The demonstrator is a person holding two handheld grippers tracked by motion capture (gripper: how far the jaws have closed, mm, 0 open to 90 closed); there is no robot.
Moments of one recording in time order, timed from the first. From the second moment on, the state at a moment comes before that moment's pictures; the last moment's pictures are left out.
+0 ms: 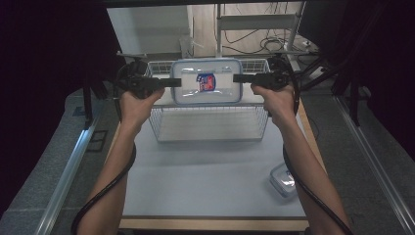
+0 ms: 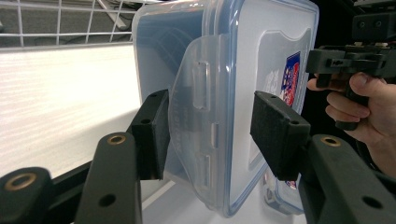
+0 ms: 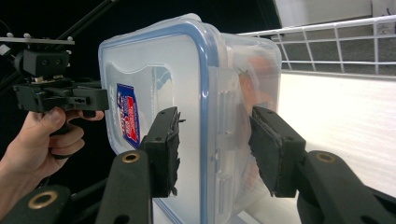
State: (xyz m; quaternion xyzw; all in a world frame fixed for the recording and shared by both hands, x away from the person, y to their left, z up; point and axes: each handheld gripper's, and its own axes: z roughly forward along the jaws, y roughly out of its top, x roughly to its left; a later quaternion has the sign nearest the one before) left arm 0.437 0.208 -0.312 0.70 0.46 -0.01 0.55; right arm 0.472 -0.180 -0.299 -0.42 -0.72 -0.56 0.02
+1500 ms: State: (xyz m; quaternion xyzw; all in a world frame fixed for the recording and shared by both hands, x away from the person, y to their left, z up) left arm 0.422 0.200 -0.311 0.70 0.44 0.12 0.55; right arm 0.466 -0.172 -0.304 -0.39 -0.74 -0.54 -0.07
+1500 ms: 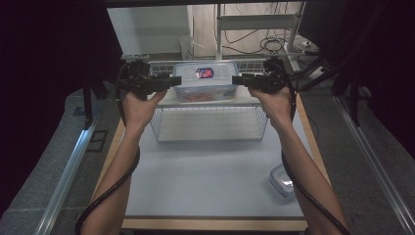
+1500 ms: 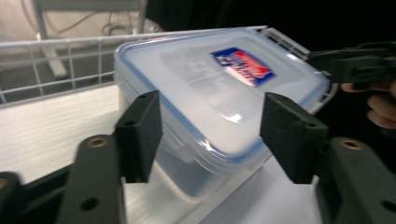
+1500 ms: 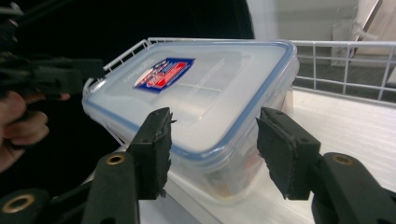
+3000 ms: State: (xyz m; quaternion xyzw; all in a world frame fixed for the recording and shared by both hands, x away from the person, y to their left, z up) left arm 0.370 0.172 -0.351 0.76 0.38 0.18 0.50; right arm 0.420 -0.155 -0.336 -0.31 -0.80 -0.49 -0.13
